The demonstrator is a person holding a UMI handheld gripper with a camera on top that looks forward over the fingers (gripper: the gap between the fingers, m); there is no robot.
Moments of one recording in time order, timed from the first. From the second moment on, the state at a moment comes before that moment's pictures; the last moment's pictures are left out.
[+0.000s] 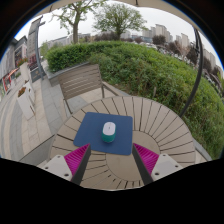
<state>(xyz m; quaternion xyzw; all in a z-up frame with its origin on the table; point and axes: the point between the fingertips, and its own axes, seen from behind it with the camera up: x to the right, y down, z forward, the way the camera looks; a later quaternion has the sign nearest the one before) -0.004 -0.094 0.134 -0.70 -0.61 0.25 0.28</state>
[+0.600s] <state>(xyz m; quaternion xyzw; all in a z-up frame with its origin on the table) 0.119 -0.067 0.186 -0.72 -0.59 0.21 0.32</state>
